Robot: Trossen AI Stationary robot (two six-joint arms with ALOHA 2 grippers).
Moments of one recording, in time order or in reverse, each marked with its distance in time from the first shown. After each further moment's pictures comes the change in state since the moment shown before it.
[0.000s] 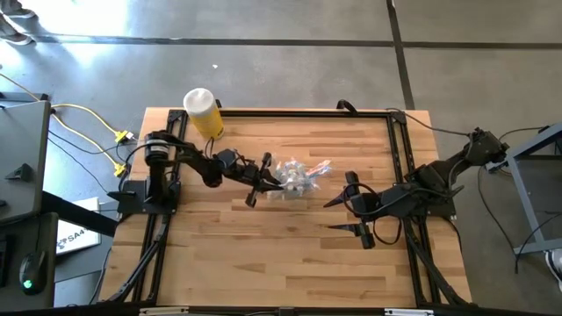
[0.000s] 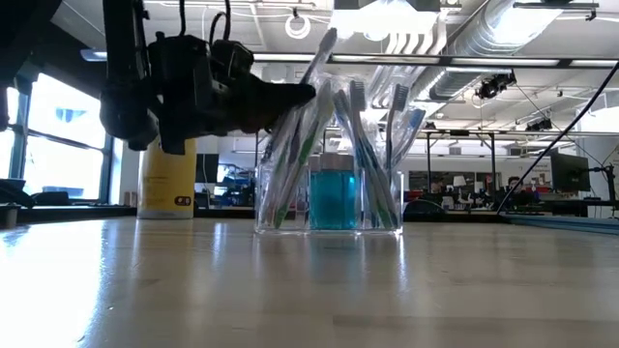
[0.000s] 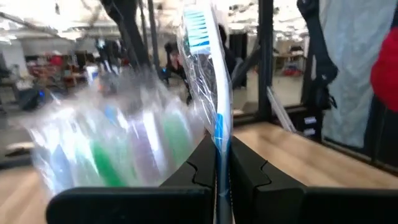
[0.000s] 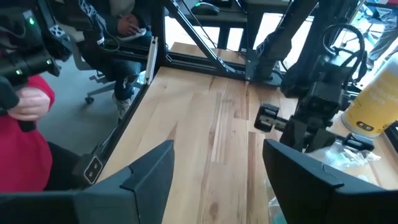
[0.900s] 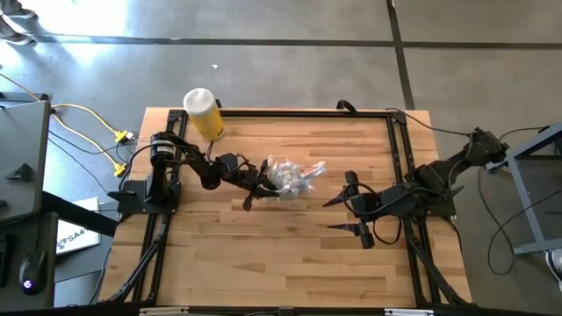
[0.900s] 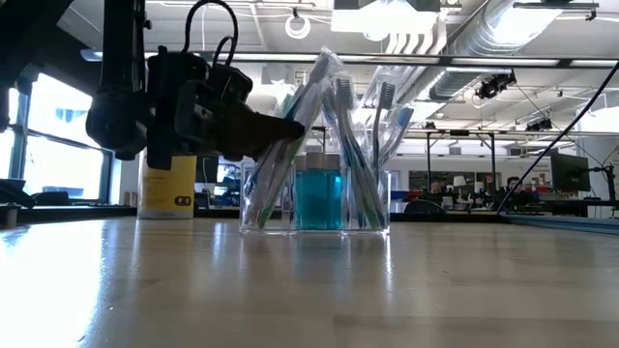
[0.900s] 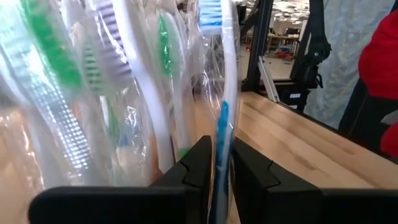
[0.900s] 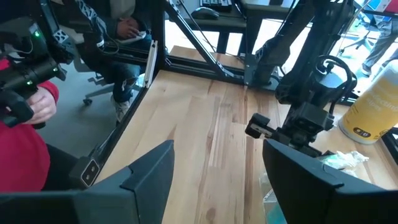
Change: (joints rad) left arm -0.001 0.044 -0.053 -0.049 0.017 -0.053; right arm -0.003 0.000 0.000 0.016 0.000 -0.024
